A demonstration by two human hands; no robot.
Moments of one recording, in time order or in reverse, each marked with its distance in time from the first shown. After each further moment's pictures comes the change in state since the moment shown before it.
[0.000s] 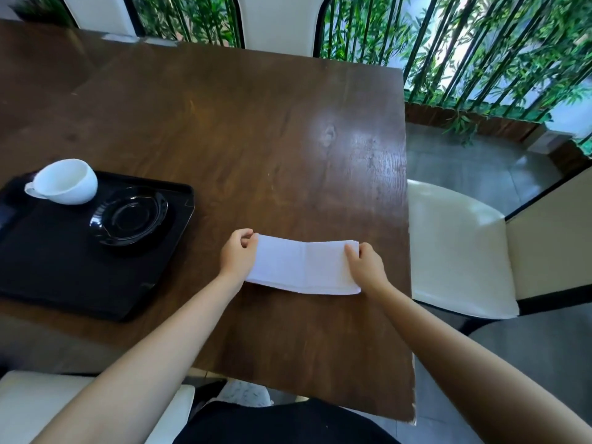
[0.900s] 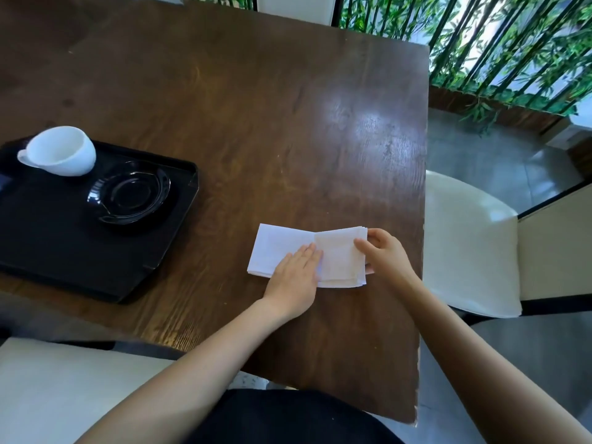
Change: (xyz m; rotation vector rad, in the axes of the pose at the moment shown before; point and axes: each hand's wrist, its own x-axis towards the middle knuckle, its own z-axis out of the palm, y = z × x) left_hand -0.060 -0.006 0.058 0.773 -0.454 0.520; right_hand -0.007 -0.016 -0.023 0.133 -0.082 -0.112
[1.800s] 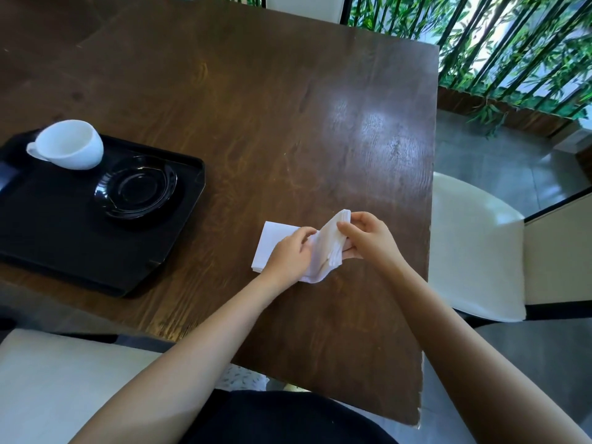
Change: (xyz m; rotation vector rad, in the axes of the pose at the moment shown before) left_hand 0.015 -0.003 -0.043 -0.626 0.120 -0.237; right_hand -0.004 -0.046 0.018 0.232 -0.165 -0.056
